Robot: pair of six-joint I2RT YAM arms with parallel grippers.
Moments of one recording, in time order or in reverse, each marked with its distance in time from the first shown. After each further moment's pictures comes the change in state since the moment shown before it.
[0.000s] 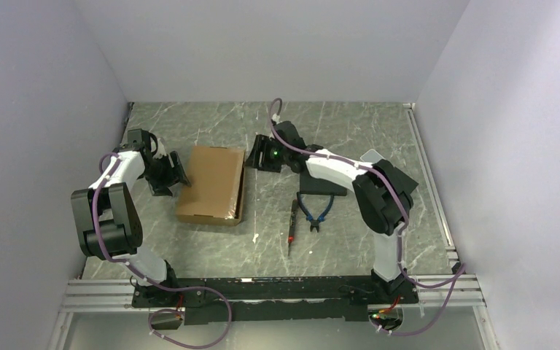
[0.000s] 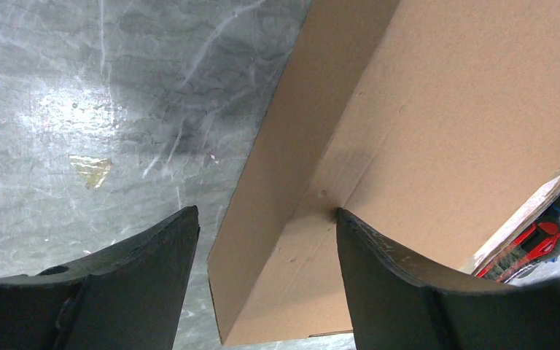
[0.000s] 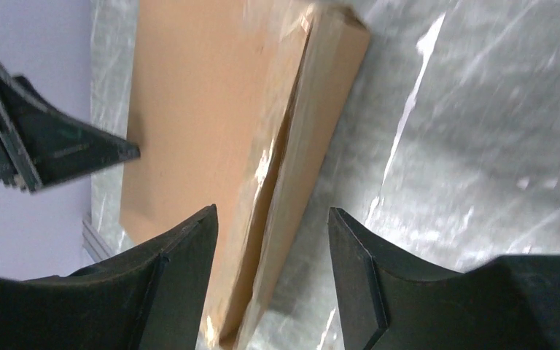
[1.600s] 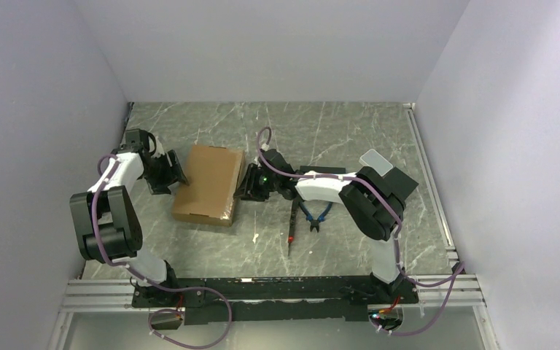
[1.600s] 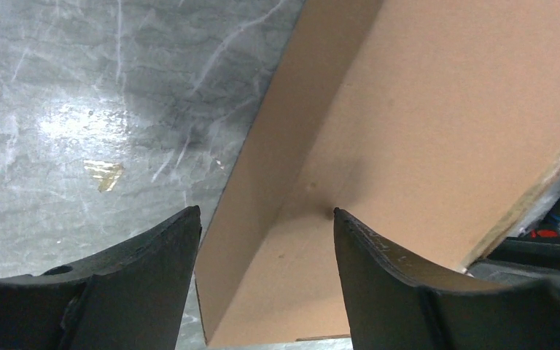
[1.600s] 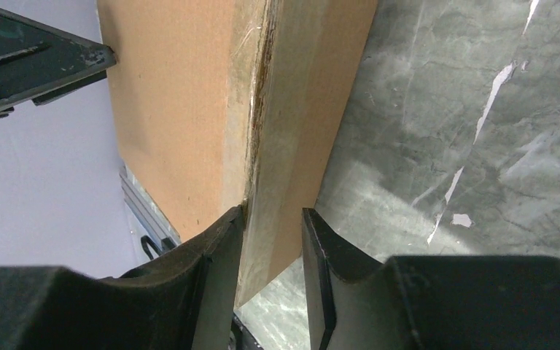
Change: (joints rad) left arm 0.007 -0.034 -0.013 0.030 0.000 -0.001; right arm 0.130 0.040 -0.148 0.169 -0.040 0.242
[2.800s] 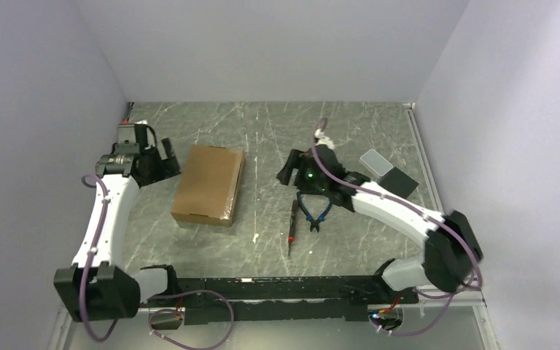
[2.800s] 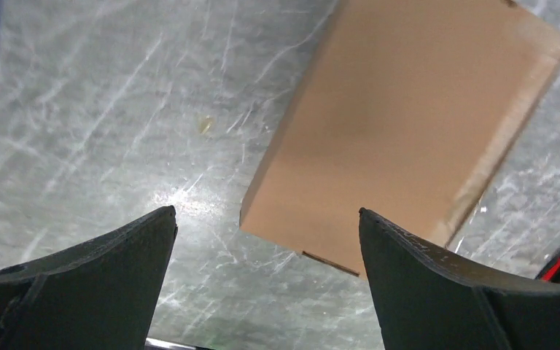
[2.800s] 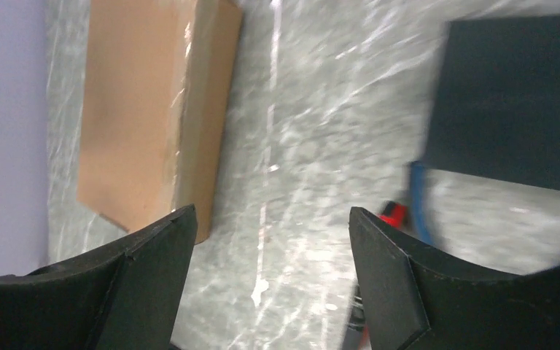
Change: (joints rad) left arm -0.244 -0.445 0.103 -0.221 -0.428 -0.061; right arm -0.125 -0.678 -0.285 -0.323 0.426 -0.216
